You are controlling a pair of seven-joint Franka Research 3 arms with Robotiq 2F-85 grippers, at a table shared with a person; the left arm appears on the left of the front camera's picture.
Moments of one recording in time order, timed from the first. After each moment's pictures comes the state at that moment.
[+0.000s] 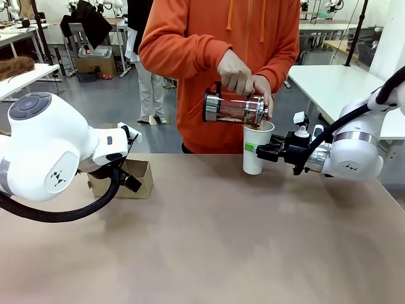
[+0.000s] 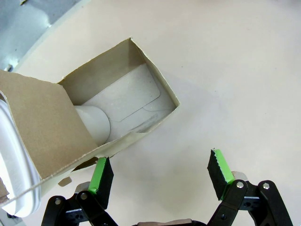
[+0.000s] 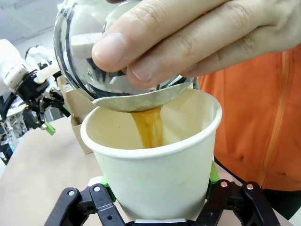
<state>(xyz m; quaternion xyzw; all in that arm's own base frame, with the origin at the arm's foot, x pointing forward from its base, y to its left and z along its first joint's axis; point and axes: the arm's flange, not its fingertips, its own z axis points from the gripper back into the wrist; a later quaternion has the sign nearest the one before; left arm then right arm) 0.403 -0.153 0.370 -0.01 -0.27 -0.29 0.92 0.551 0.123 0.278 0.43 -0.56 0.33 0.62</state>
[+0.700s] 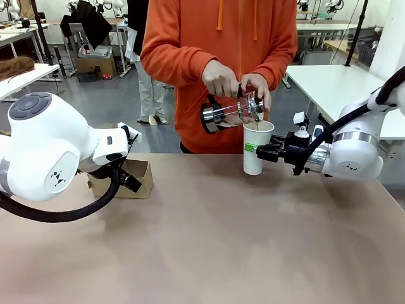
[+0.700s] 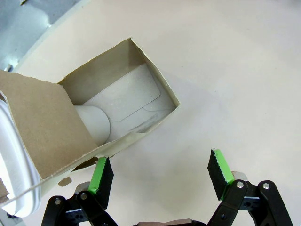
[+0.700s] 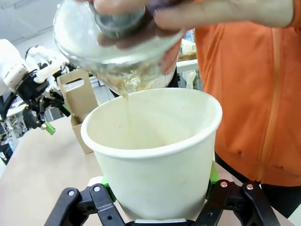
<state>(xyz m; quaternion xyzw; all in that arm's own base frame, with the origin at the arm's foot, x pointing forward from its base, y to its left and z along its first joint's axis) 0.403 -0.153 0.370 -0.01 -0.27 -0.29 0.92 0.551 0.123 0.277 0.43 -0.56 0.33 0.62</state>
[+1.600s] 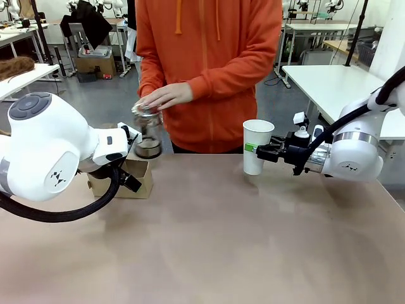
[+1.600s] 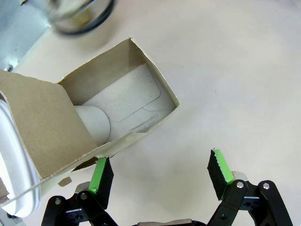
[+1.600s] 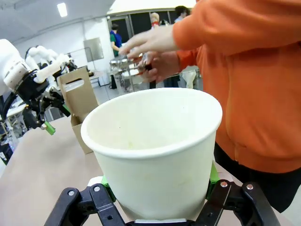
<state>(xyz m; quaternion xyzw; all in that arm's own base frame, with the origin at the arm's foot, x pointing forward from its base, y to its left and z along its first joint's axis) 0.403 -0.153 0.370 -0.01 -0.27 -0.29 0.92 0.551 0.123 0.277 0.43 -0.56 0.33 0.62</state>
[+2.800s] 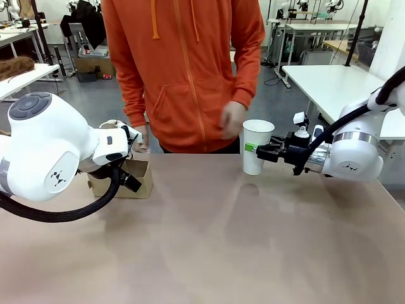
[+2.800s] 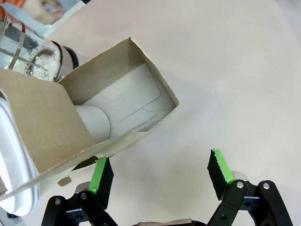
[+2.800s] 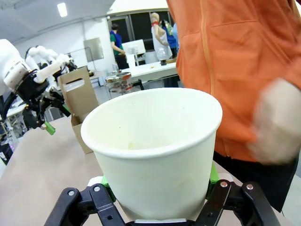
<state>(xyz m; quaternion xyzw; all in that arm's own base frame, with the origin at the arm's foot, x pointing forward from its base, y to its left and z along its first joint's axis) 0.403 -0.153 0.370 -0.01 -0.27 -0.29 0.92 0.551 0.123 0.277 0.43 -0.56 0.33 0.62</state>
